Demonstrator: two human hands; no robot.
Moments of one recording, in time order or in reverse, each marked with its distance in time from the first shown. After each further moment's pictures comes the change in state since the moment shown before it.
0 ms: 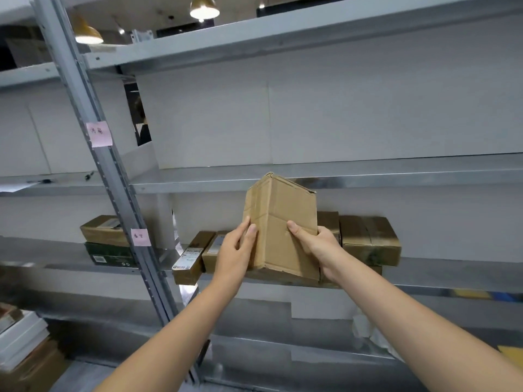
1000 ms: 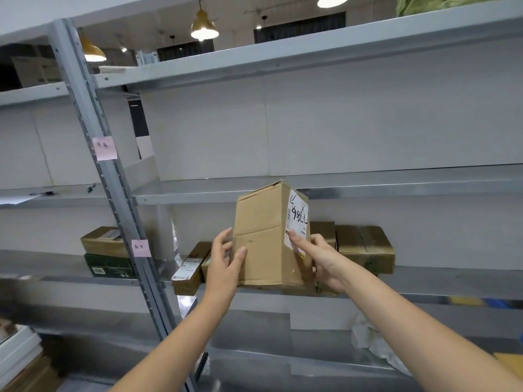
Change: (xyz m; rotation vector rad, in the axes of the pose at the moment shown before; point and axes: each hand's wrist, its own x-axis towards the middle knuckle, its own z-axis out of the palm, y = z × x) left_hand -0.019 -0.004 -0.016 -0.079 0.075 0.056; right_hand -0.018 -0.003 -0.013 0.013 -0.232 0.091
